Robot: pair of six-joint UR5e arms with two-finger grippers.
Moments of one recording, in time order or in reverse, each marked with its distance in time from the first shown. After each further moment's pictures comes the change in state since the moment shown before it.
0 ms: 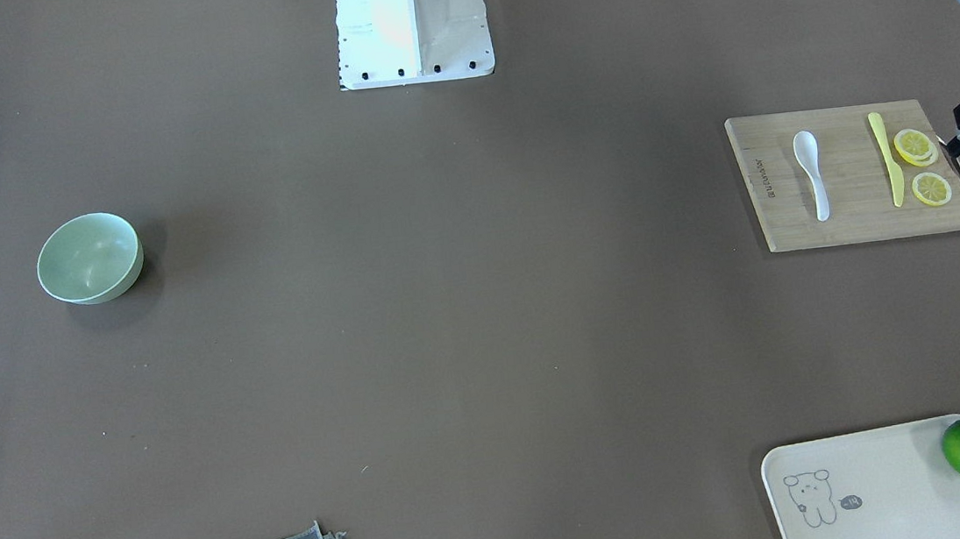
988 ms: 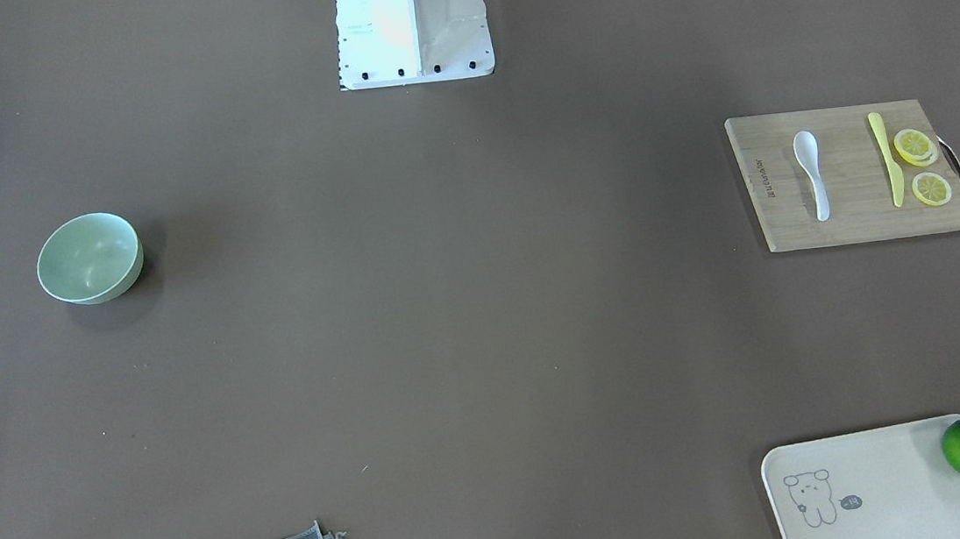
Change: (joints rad) left arm -0.034 -0.004 -0.034 0.125 0.083 -0.001; right arm -0.005 -0.011 0.001 0.017 0.020 -0.009
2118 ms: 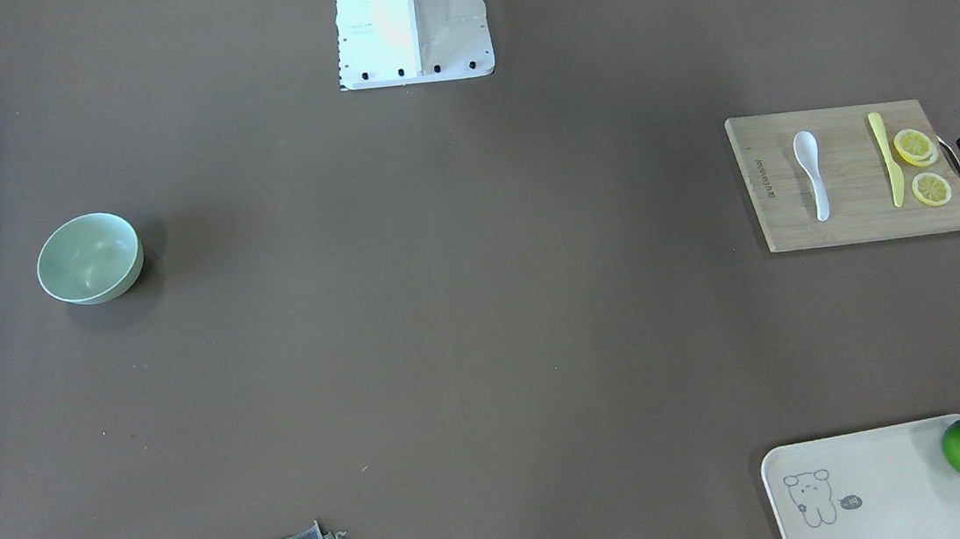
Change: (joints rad) left arm 0.054 0.042 -0.005 -0.317 -0.064 -0.207; right arm -0.106 0.010 0.029 0.066 0.048 0.149
